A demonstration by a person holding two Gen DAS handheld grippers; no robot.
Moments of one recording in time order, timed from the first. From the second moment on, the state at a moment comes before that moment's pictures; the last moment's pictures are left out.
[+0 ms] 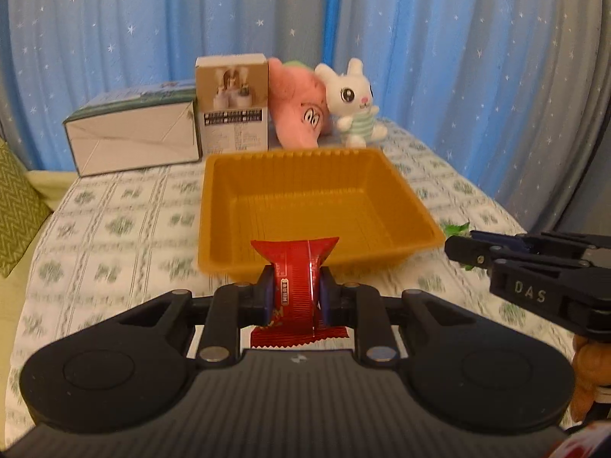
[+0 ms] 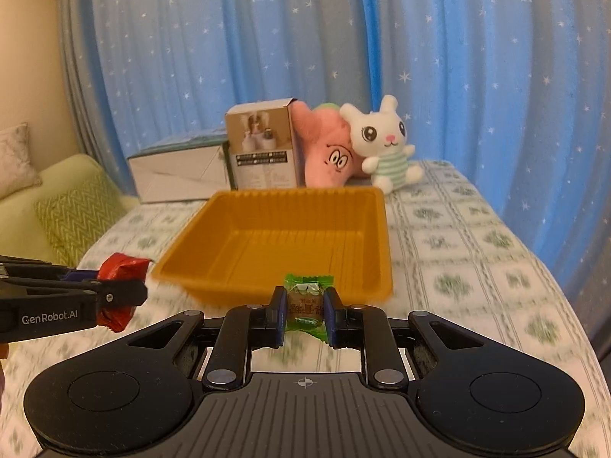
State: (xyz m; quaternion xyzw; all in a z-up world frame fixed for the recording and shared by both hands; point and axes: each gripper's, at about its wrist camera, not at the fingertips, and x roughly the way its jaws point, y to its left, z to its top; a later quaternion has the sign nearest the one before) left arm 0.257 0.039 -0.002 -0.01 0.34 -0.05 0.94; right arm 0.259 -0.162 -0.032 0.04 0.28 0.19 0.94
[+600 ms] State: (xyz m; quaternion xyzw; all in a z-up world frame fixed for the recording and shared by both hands) left arm 0.368 0.057 -0.048 -0.03 0.34 -0.07 0.94; right arm 0.377 -0.135 -0.066 0.05 0.32 0.19 0.93
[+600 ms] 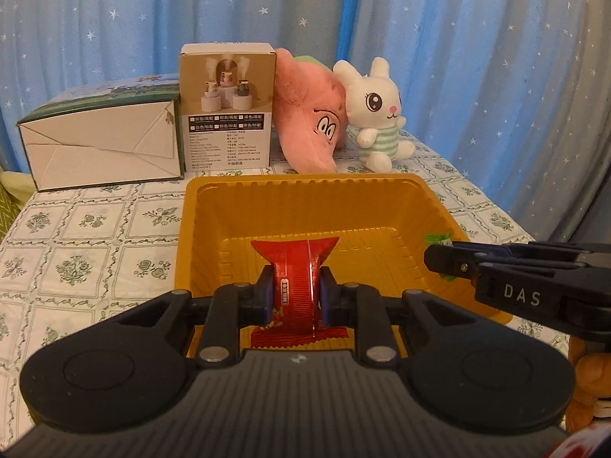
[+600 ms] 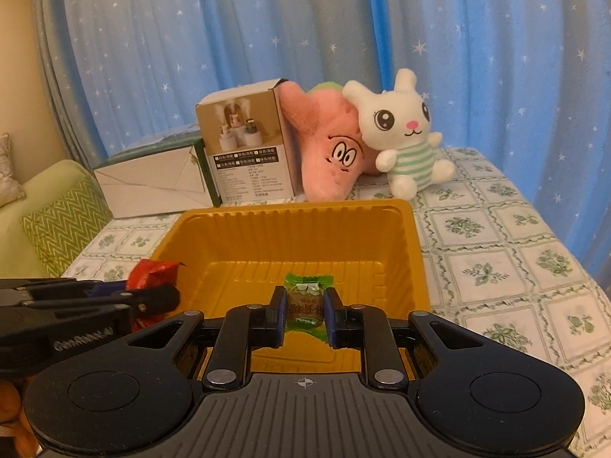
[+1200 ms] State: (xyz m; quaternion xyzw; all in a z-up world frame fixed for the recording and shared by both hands) left arm 0.371 0.066 -0.057 -0.01 0.35 -0.05 0.93; right arm 0.390 -0.137 -0.074 0.09 0.33 0.19 0.92
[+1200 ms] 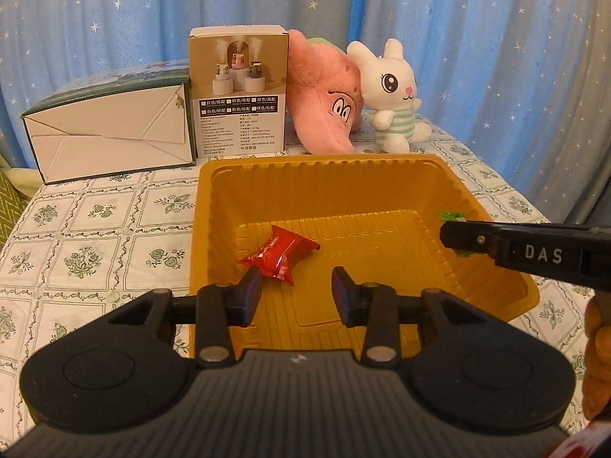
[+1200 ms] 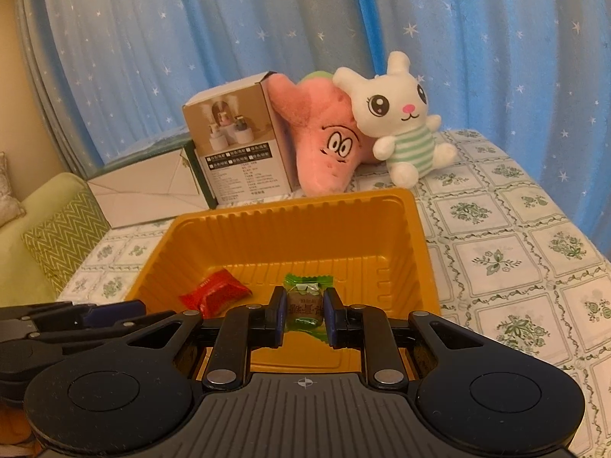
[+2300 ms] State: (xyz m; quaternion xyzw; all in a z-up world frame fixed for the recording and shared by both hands) left arm 0.241 0.063 -0.017 -0.02 0.32 -0.04 0.95; right arm 0.261 -0.183 -0.030 0.08 0.25 0.15 0.95
